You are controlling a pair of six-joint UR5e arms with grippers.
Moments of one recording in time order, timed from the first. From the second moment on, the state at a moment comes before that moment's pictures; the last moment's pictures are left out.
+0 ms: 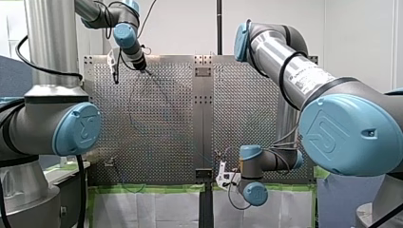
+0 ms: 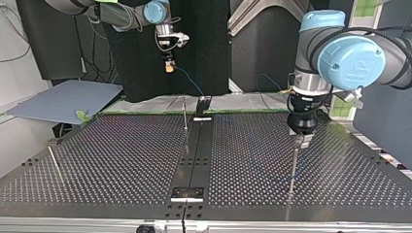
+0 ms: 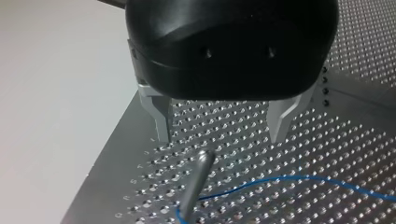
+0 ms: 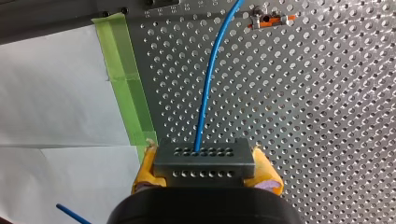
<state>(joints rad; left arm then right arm) -0.12 -1.48 -1.67 -3.30 -1.72 -1.82 2.18 -0.63 2.04 -1.31 1.71 1.76</state>
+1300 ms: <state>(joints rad) -0.11 -1.48 -1.67 -3.30 -1.77 -1.58 2.18 -0.63 2.04 -1.31 1.71 1.76</state>
